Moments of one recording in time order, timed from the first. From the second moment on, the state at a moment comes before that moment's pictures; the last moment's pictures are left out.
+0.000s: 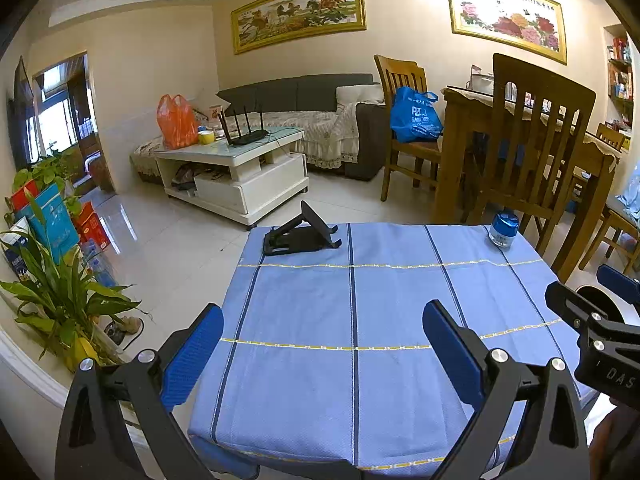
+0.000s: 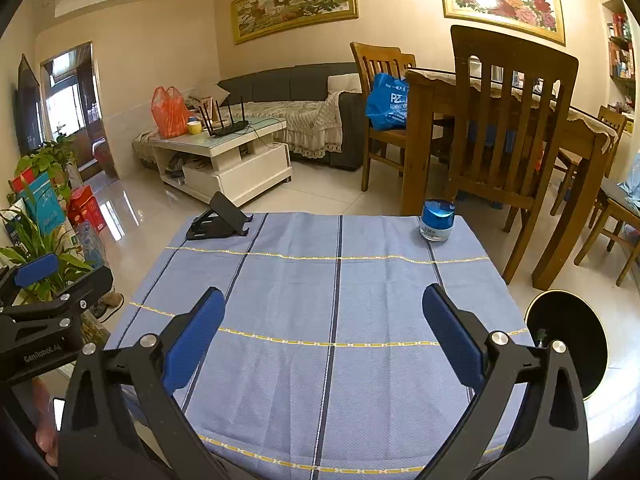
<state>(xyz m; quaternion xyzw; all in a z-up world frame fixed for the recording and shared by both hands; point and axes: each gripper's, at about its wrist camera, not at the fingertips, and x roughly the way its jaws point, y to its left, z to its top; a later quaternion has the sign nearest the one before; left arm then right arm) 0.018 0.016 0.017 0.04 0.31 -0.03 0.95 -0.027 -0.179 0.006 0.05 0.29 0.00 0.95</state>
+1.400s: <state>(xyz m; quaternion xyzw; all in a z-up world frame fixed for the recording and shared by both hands) 0.016 0.017 0.014 0.04 0.31 -0.02 0.95 -0.029 -0.177 0.009 0.06 0.29 0.00 0.96</state>
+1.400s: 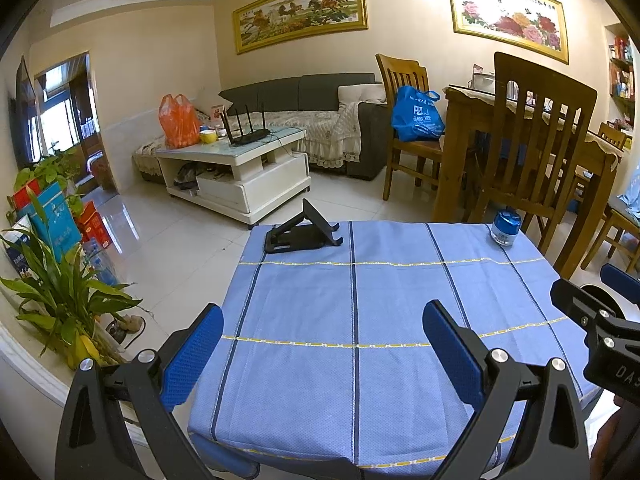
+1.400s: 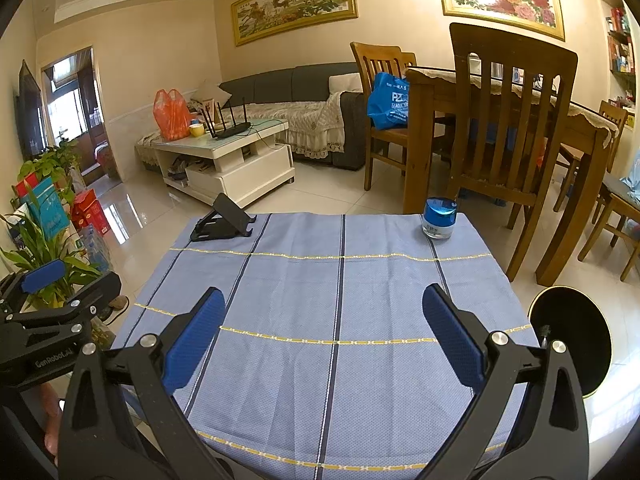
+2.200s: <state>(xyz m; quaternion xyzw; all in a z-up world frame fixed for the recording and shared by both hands) 0.017 0.016 0.012 0.04 0.31 -0.03 0.95 -0.032 -0.172 0.006 0.06 0.29 0.01 0.95</state>
